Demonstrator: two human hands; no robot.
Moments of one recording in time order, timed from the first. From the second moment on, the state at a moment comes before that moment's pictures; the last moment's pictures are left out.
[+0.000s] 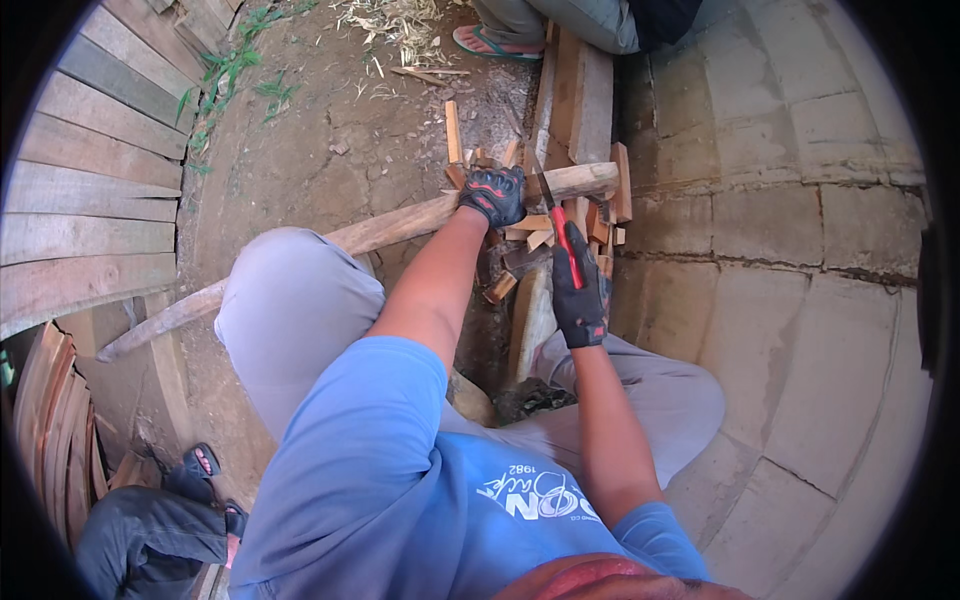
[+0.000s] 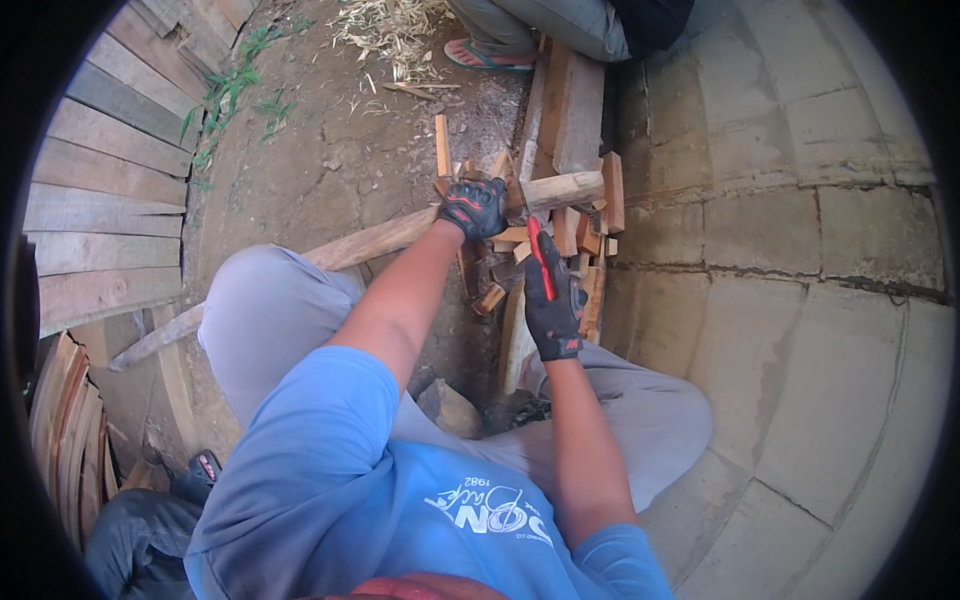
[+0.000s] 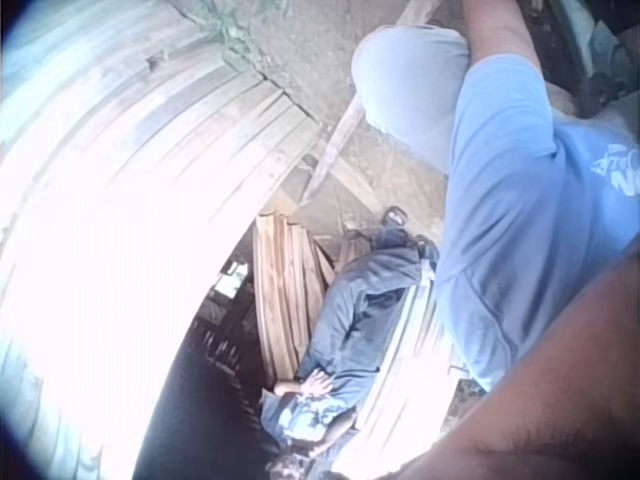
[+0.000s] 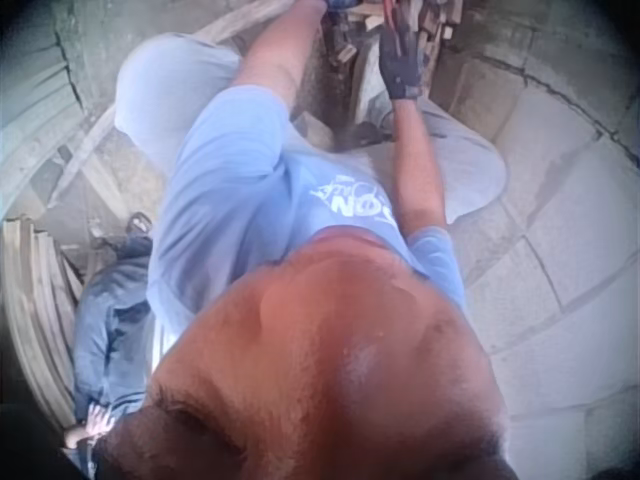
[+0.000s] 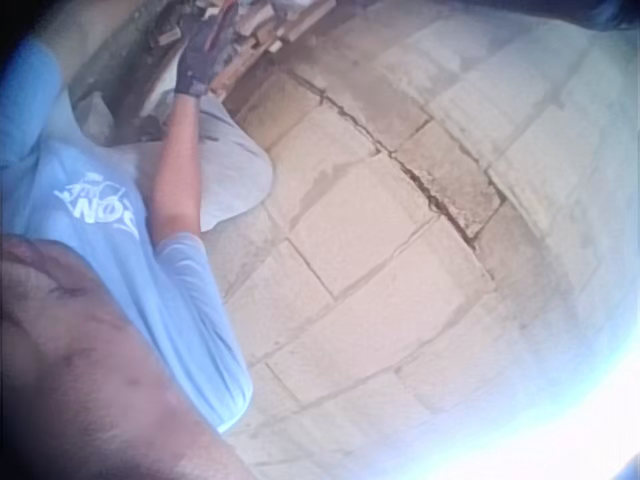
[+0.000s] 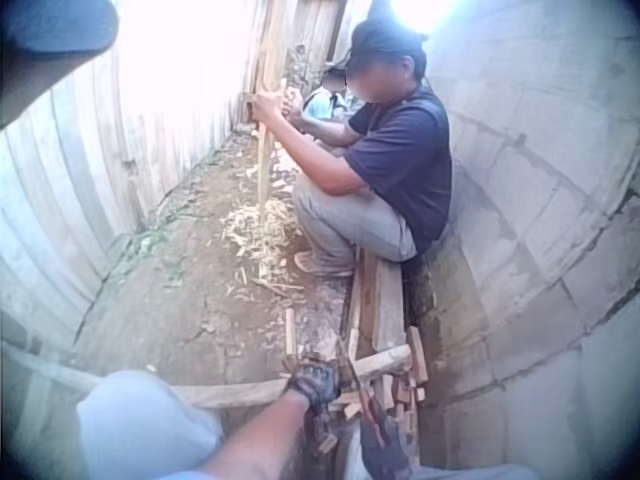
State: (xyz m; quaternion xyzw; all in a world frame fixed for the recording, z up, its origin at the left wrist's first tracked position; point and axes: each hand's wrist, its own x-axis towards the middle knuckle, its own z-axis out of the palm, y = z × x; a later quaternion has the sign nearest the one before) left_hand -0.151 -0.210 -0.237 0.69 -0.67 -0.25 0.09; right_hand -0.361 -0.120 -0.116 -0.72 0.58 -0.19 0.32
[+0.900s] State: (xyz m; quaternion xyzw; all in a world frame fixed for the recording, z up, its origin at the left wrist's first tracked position) left_hand -0.150 -0.213 -0.250 0.68 -0.68 -0.24 0.11; right_hand -0.395 -0.032 0.068 -0.67 0.67 -0.10 0.31
